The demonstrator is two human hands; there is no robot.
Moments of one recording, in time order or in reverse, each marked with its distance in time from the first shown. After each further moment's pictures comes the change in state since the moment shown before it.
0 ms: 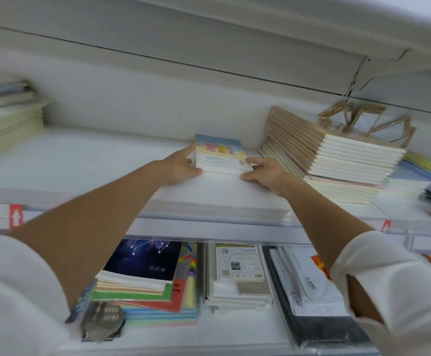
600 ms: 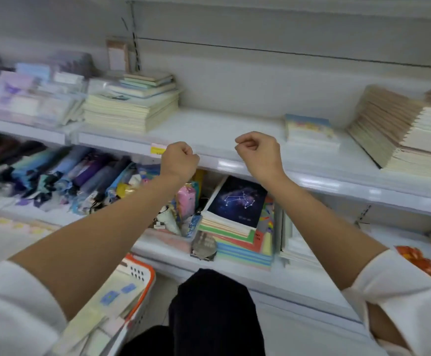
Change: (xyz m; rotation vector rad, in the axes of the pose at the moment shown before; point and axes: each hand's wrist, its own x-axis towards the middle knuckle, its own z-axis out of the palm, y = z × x) left_hand -0.237 -0.091 -0.071 0.000 0.812 -0.113; right_hand -0.186 -0.074 0.188 0.084 0.017 -0.574
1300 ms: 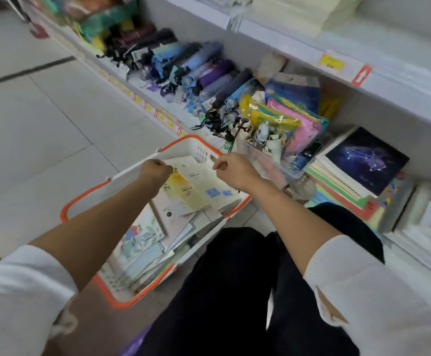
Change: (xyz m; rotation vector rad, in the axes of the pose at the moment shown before) left_hand -0.165 -0.317 -0.214 -0.067 0.265 -0.833; right_hand -0.200 -0.004 0.284 -0.300 -1.051 -0.102
